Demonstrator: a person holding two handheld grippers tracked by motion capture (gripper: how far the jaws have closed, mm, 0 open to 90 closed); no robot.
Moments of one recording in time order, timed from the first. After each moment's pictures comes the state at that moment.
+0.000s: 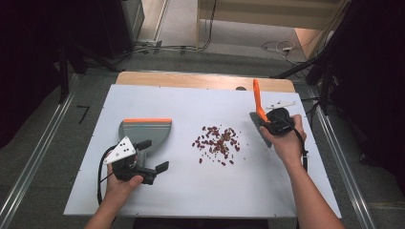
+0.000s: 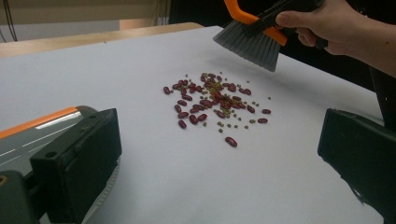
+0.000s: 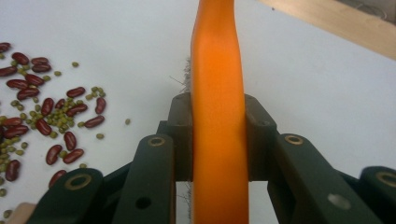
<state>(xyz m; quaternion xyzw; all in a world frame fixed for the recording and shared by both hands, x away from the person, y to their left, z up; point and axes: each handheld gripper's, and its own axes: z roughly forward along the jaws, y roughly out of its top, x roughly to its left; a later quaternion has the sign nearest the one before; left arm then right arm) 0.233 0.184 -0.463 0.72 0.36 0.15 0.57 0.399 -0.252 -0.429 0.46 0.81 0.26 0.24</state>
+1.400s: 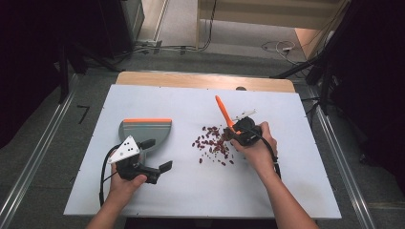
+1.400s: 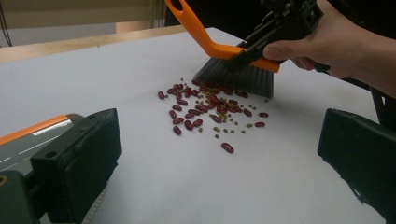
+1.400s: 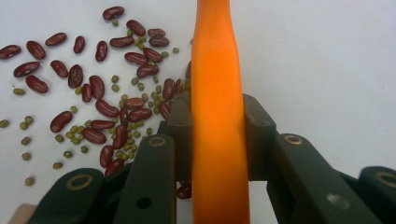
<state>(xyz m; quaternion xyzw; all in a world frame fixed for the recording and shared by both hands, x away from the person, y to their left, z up) 0.237 0.174 -0.463 0.73 0.34 0.15 0.58 0.369 -0.165 -0.448 0.42 0.86 0.22 0.20</state>
